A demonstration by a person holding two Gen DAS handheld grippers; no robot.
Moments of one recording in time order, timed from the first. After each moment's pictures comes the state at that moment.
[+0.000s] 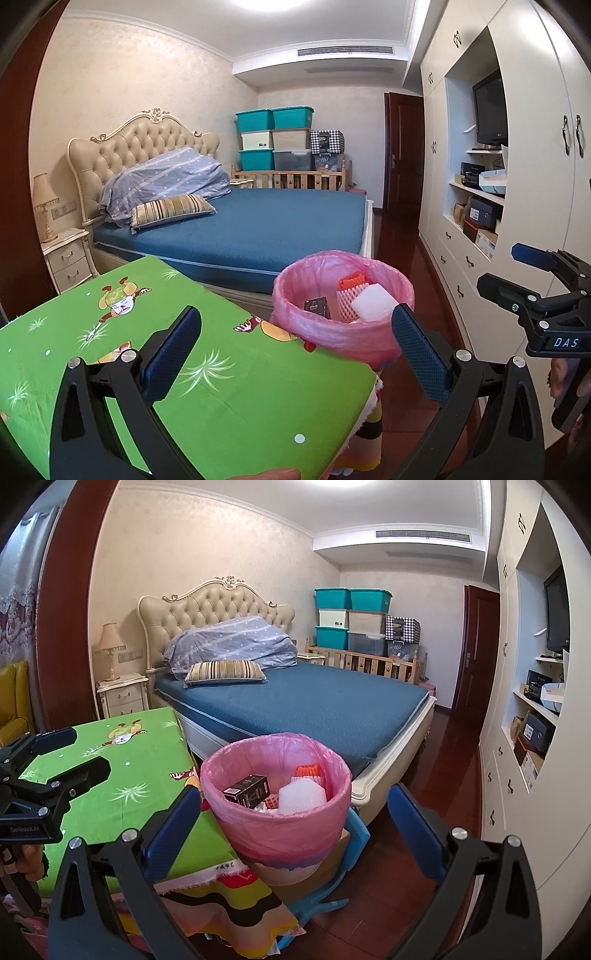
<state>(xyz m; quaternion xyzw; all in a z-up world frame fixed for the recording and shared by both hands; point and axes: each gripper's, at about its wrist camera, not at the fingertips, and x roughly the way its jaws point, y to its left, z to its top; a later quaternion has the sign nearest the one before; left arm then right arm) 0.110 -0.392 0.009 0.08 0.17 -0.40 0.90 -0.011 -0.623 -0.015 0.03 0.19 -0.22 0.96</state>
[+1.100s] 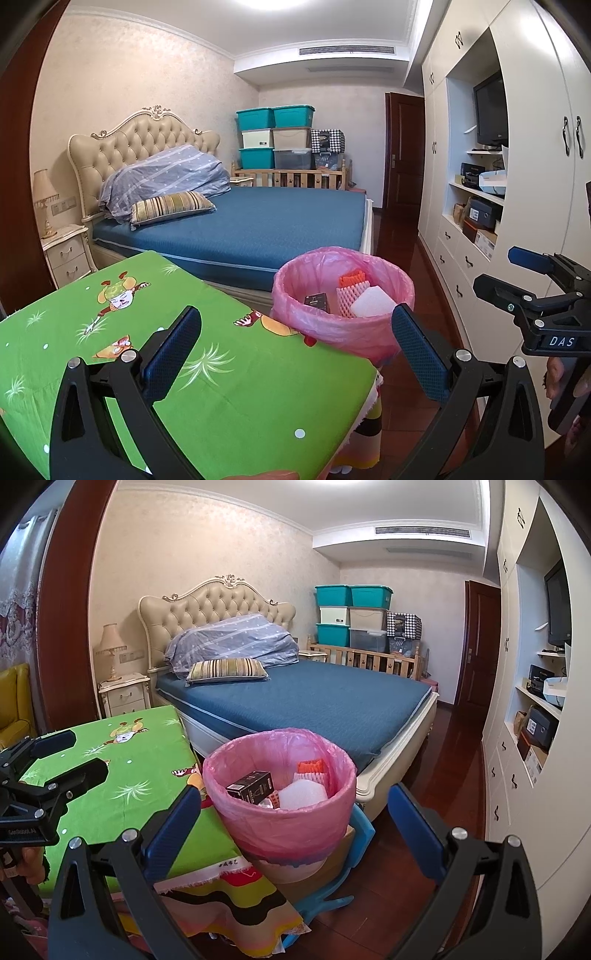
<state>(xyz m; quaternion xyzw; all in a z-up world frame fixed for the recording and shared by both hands) 0.110 -0.389 0.002 0.08 0.17 -0.40 0.90 -0.011 -0.624 -0.022 0.04 0.19 -0.21 0.96</state>
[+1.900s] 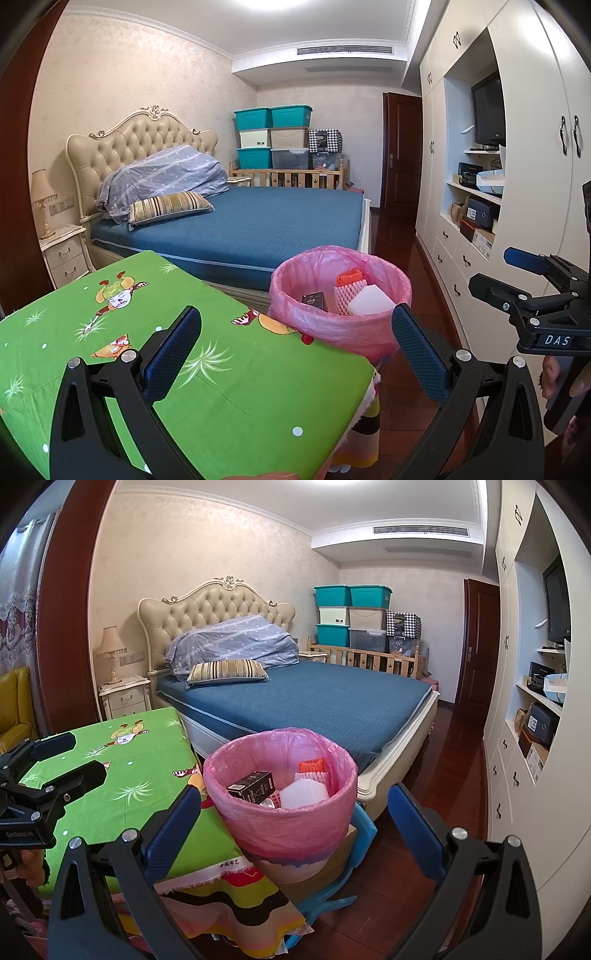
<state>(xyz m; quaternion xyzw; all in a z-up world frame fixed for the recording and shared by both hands) 0.110 -0.388 0.001 0.08 0.17 -0.40 0.90 -0.010 -0.623 -0.022 0.04 0.19 -0.21 0.96</state>
